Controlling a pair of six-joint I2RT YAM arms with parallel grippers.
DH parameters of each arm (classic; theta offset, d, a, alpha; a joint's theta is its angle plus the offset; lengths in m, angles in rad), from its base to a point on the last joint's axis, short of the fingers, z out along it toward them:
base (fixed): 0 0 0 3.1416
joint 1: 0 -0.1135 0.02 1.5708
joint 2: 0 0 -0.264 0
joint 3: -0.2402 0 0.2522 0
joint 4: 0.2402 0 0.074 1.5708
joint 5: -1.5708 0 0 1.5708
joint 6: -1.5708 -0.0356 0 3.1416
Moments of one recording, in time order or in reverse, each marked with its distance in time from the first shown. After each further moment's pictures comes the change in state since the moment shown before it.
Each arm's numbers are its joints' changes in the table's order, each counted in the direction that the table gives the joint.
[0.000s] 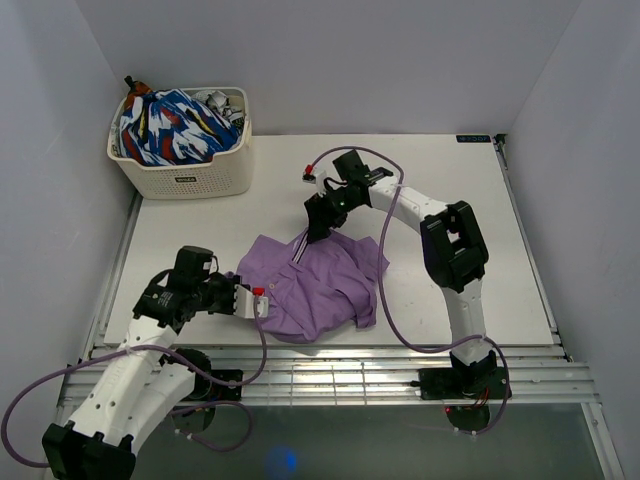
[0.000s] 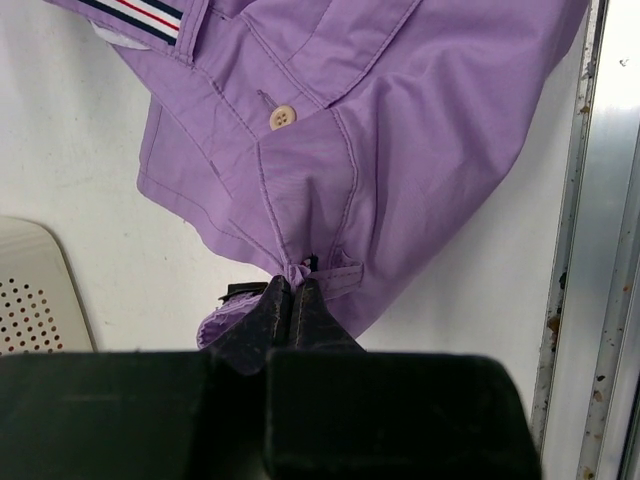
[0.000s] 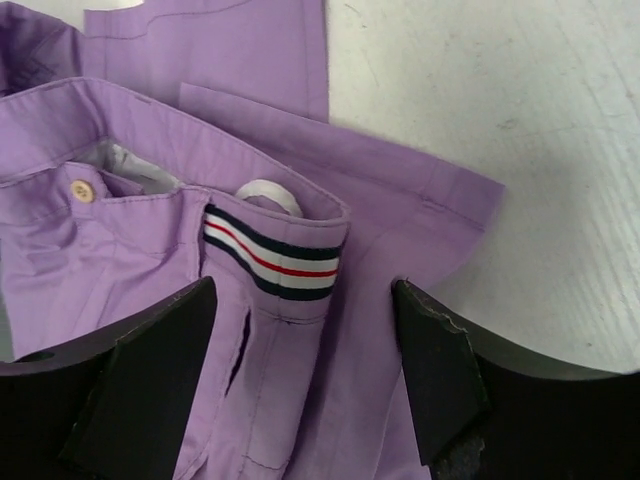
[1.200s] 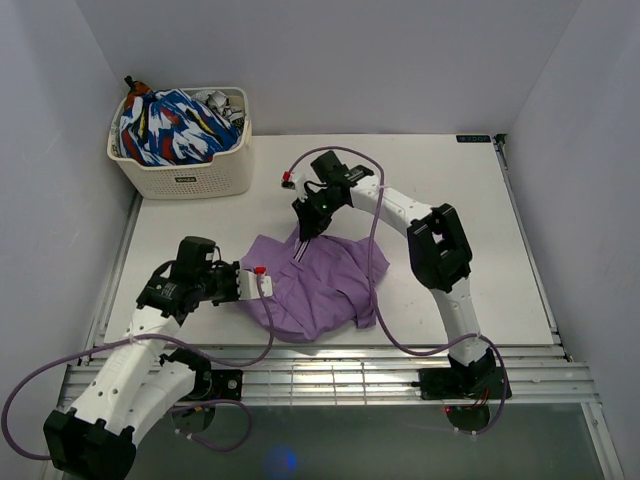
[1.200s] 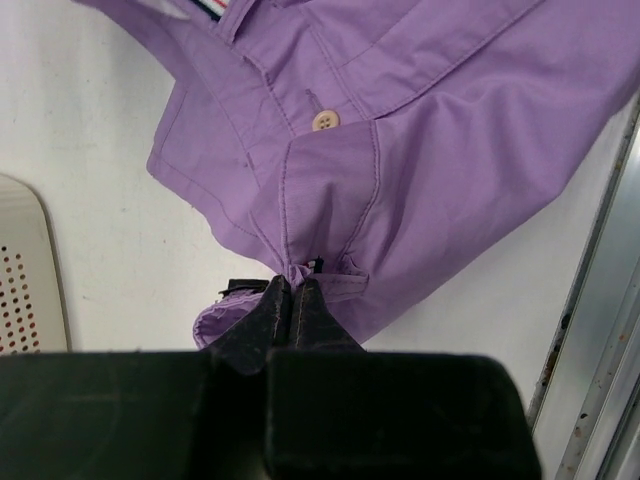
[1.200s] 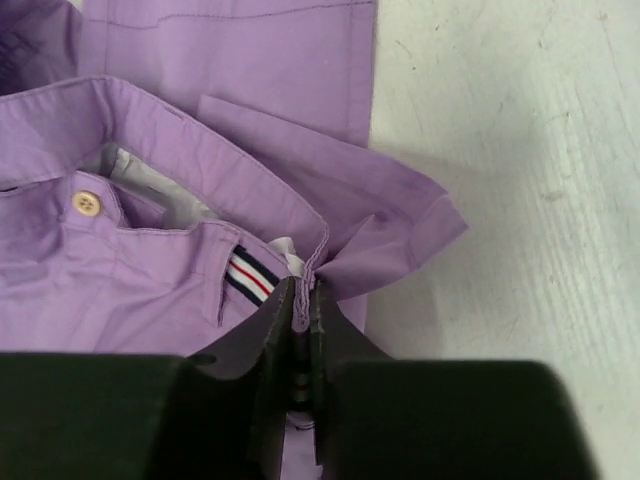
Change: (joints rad) left arm 0.000 0.058 -0.020 -0.089 0.023 0.173; right arm -0.096 0.090 -0.180 0.132 -0.058 0.084
